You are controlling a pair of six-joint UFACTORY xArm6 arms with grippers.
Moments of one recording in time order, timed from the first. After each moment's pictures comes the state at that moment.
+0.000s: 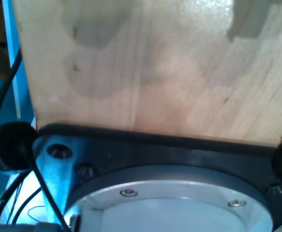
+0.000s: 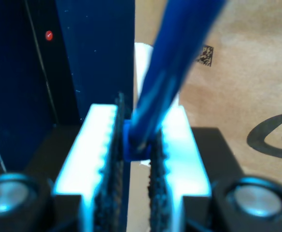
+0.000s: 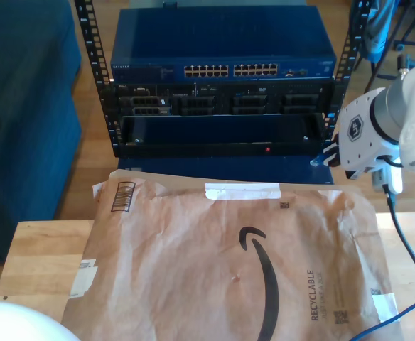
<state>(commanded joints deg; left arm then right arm) 99.2 -27.8 -6.3 3.1 60.4 -1.5 4.1 -19.0 -41.4 18.3 36.2 84.3</state>
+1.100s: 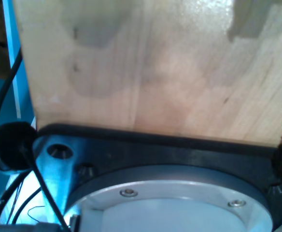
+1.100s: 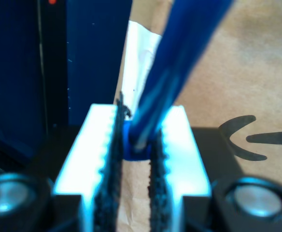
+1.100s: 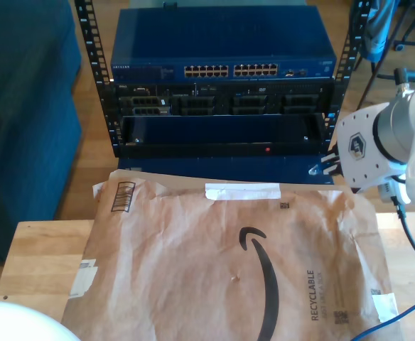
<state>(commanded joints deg) 99.2 -27.8 -6.3 3.1 60.4 -1.5 6.4 -26.7 -34.6 18.5 32.7 75.2</state>
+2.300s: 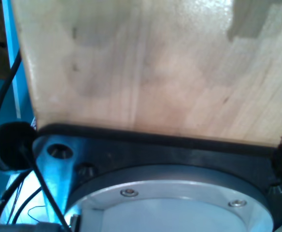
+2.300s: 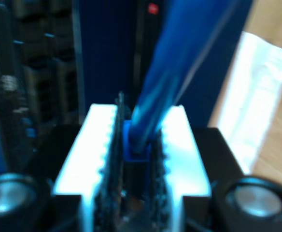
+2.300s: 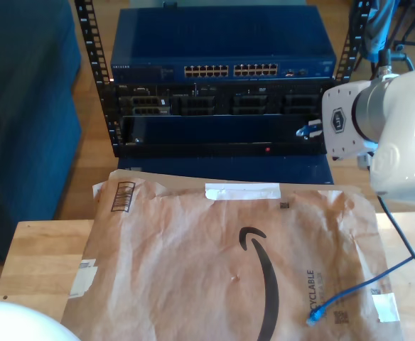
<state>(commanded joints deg) 99.2 -27.8 -6.3 3.1 60.4 -1.5 10.0 -17.4 -38.2 19.1 7.1 76.1</state>
